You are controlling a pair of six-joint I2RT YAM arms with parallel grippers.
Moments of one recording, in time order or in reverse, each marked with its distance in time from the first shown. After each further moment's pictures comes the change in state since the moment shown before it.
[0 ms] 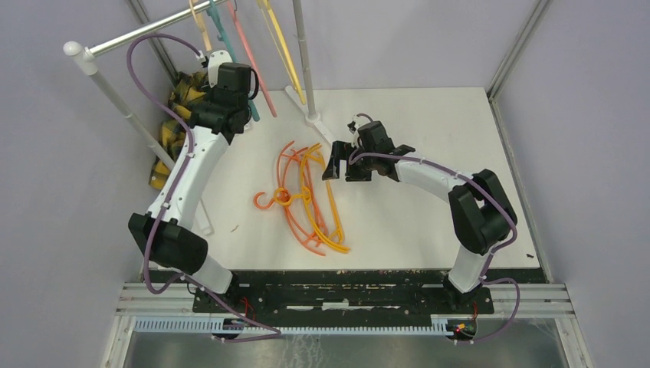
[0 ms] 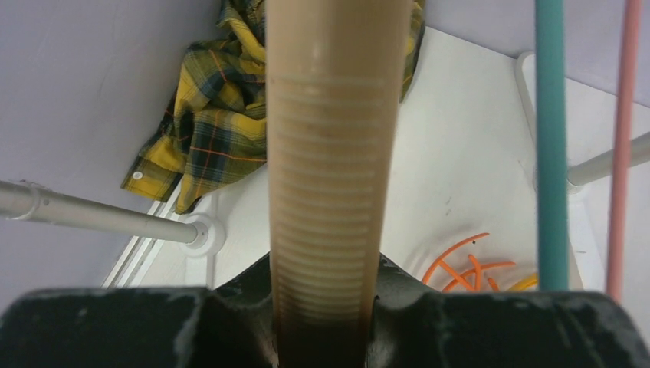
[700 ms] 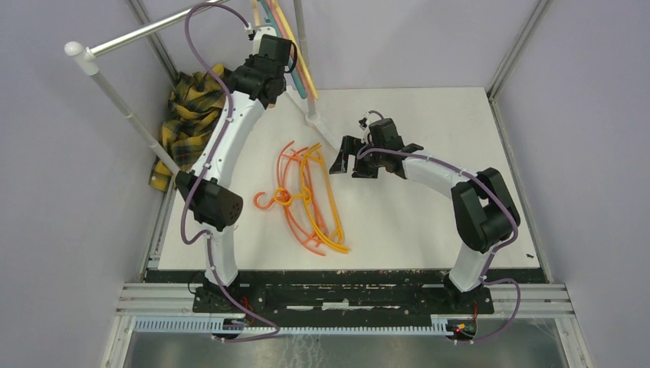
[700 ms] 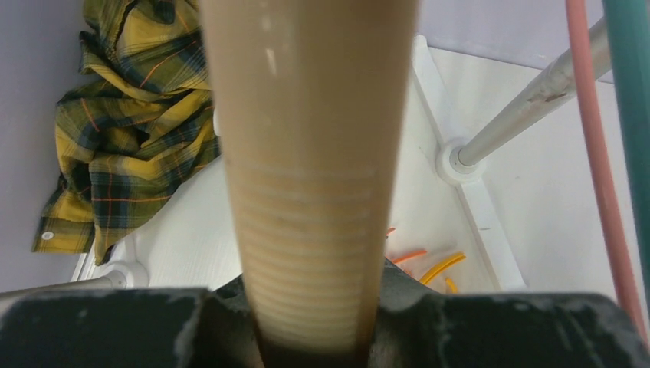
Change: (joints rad) left arm -0.116 0.441 0.608 -0.229 0.111 0.019; right arm -0.076 0.000 -0.032 0.052 -0.044 0.028
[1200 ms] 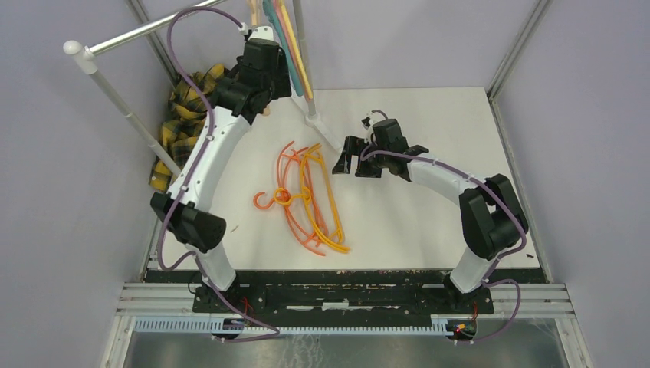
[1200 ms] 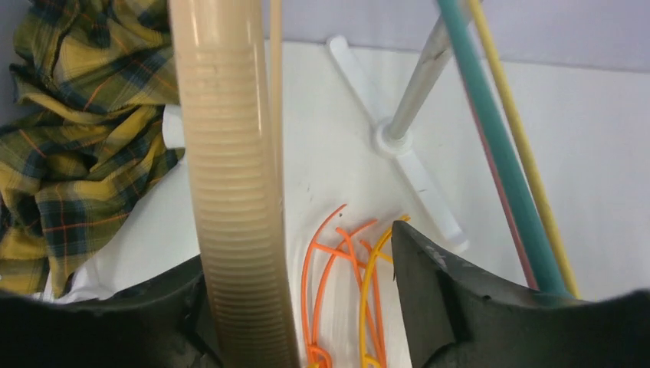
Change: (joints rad) left arm -0.024 -0.167 -0.172 0.103 0.152 0.043; right arm -0.007 -0.060 -0.036 -0.008 0.021 -0.031
